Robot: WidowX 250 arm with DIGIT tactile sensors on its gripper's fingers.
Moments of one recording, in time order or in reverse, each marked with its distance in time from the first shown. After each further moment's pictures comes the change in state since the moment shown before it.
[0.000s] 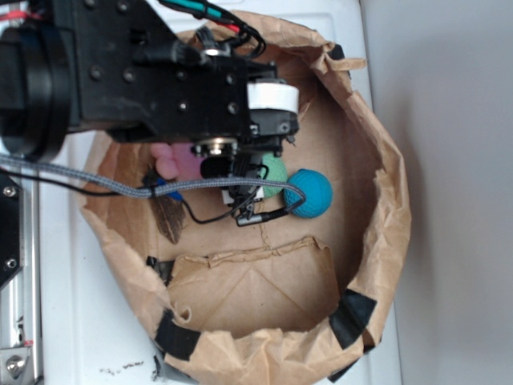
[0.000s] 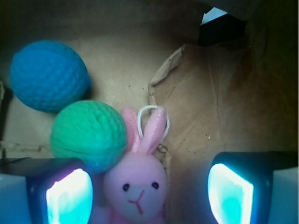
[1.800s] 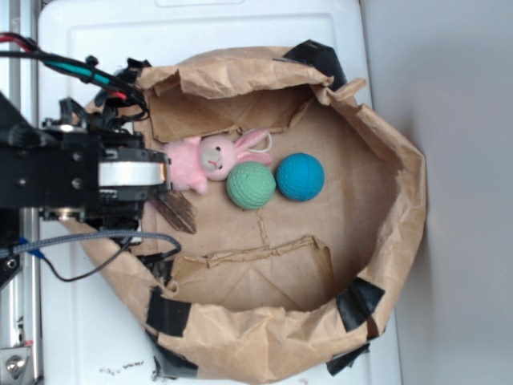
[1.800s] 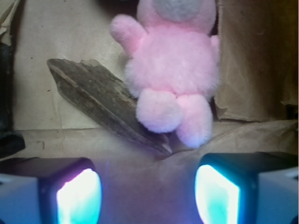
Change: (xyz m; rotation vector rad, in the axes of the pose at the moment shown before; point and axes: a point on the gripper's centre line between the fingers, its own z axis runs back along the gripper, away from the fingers) arm -0.093 -0.021 -0.006 -0.023 0.129 -0.073
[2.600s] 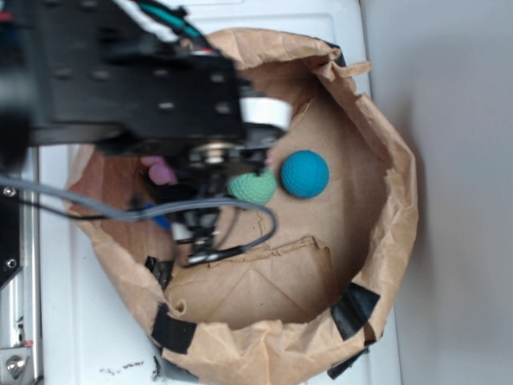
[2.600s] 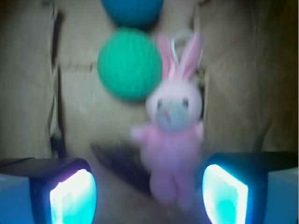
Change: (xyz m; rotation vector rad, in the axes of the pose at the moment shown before) arm 0.066 0.001 0.036 -0.097 0.093 0.067
